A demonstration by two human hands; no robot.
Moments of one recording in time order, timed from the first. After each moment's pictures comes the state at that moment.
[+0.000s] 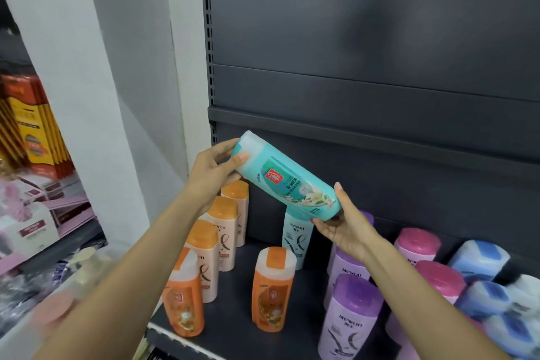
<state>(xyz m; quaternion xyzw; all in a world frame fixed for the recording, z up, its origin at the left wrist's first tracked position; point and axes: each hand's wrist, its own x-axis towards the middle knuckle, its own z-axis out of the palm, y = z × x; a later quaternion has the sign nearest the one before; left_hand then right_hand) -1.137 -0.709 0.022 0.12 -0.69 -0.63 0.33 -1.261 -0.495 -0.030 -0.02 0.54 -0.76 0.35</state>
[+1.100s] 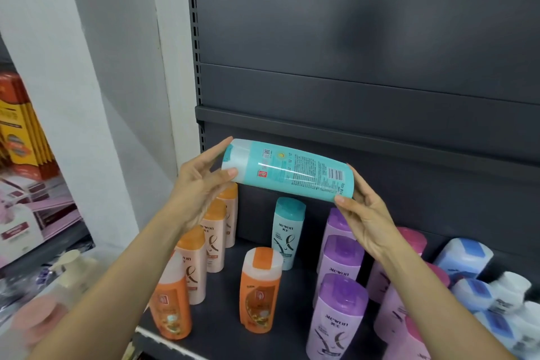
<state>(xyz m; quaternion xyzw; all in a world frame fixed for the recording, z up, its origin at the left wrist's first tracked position) -1.114 -0.686 0.020 0.06 -0.57 -0.77 0.27 -1.282 -0.452 -0.020 -0.22 0.46 -0.82 0.25</state>
